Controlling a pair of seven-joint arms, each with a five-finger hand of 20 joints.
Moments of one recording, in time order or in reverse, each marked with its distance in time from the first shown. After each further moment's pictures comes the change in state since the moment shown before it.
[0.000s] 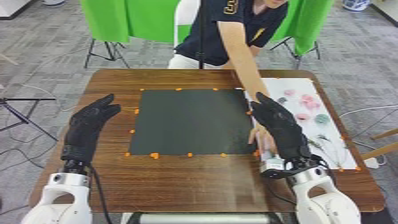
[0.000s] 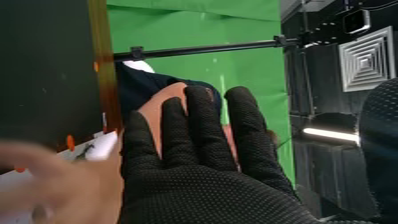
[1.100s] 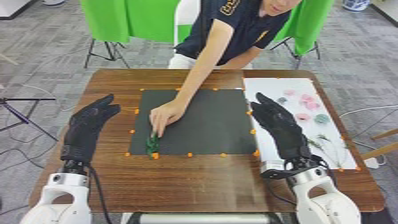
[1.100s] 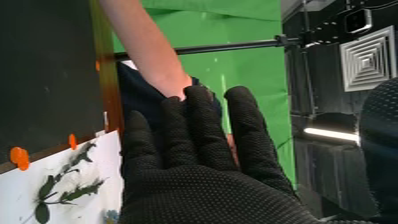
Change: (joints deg) left arm 0.0 0.0 -0.3 0.0 -0.1 -0.3 0.0; right arm -0.1 0.0 0.1 0.0 0.0 0.0 0.1
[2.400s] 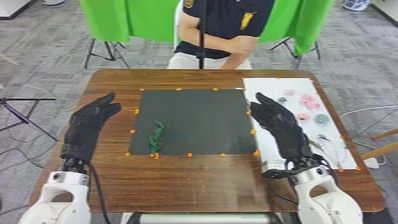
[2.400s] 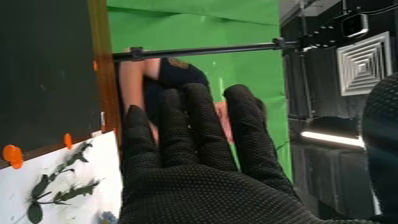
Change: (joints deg) left arm -0.7 0.5 0.0 0.3 0.0 -1.1 0.0; right arm 0.5 0.5 0.5 0.4 -0.3 -1.0 -0.8
